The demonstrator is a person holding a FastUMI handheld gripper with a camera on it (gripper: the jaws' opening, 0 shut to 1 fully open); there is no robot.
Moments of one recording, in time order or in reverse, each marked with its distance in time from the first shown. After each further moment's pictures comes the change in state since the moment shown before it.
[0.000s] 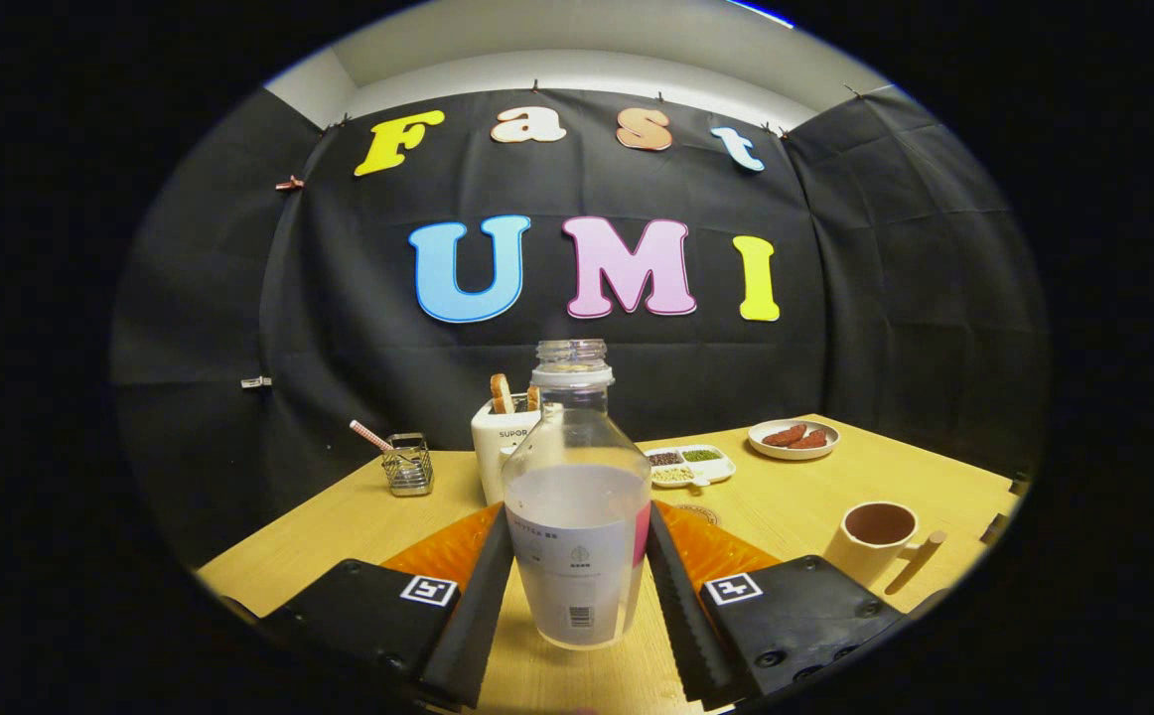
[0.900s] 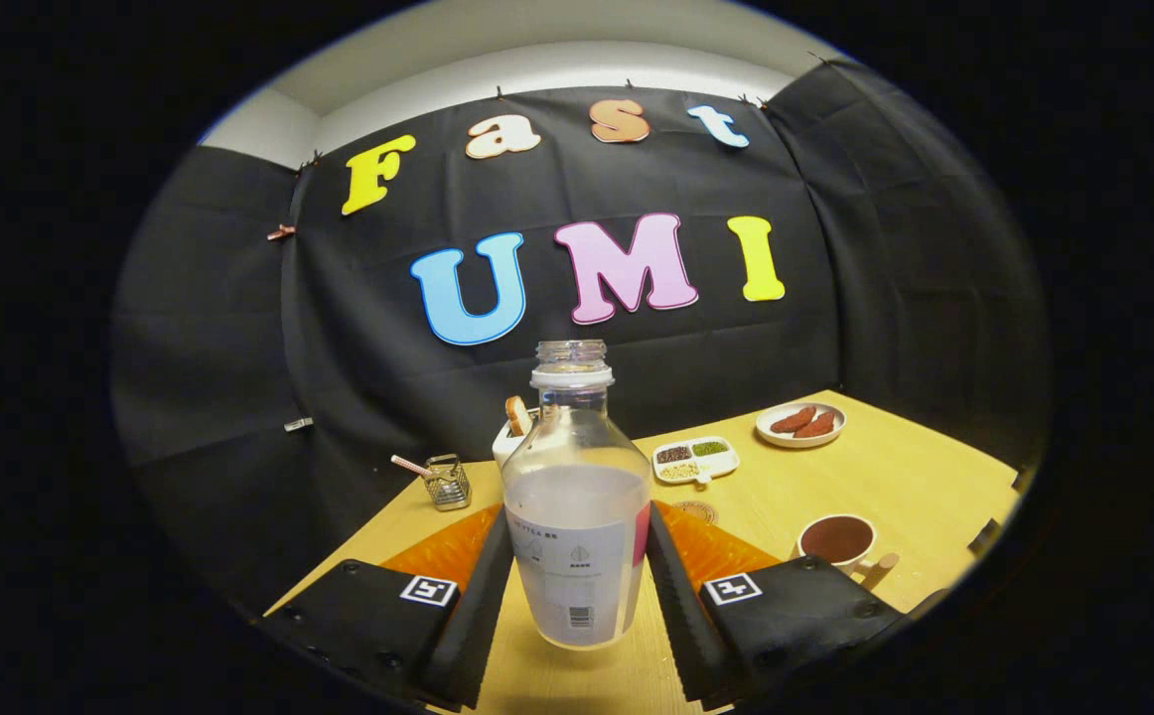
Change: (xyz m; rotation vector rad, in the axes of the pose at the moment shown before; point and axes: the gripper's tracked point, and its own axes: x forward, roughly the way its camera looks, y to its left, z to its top) arm -0.036 -0.036 0.046 0.155 0.079 0.102
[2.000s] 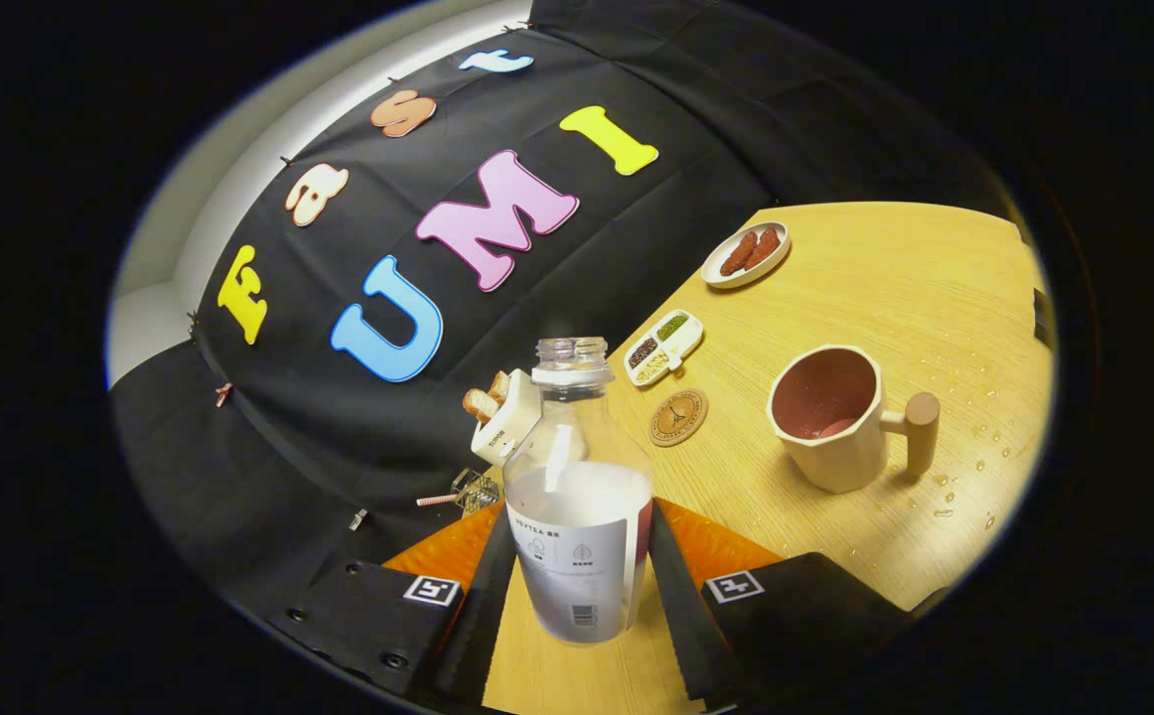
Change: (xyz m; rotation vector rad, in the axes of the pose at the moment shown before) arm 0.008 -0.070 -0.052 0.599 0.198 -0.028
